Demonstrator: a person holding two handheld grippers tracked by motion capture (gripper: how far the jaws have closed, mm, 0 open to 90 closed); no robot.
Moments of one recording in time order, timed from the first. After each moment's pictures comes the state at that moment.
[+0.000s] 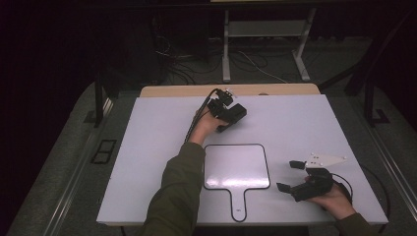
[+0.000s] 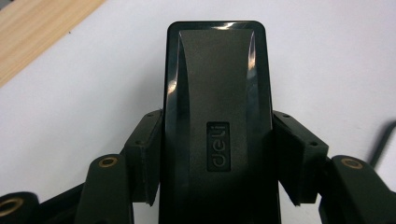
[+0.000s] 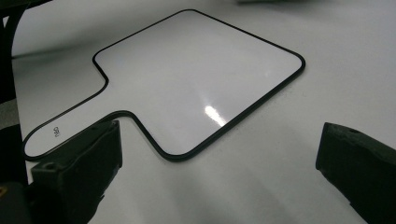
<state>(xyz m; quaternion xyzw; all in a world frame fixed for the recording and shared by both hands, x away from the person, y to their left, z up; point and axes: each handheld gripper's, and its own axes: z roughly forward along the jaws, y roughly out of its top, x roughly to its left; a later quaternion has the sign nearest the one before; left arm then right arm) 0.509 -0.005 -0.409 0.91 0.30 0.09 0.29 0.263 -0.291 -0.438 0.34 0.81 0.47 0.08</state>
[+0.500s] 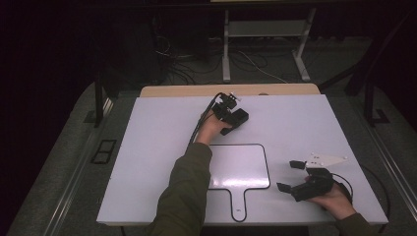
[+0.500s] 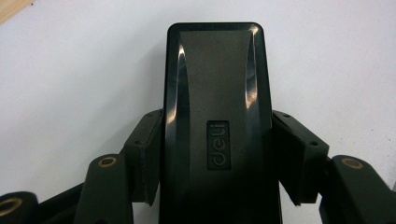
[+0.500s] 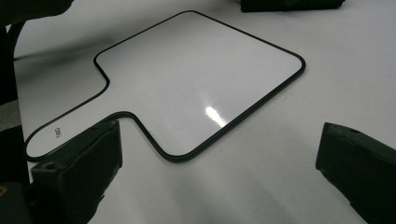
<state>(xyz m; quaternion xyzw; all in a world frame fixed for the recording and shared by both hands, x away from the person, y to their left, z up) 0.516 -0.017 -0.430 0.91 0.31 0.06 0.27 0.263 -0.292 -0.438 0.34 0.81 0.47 0.08</state>
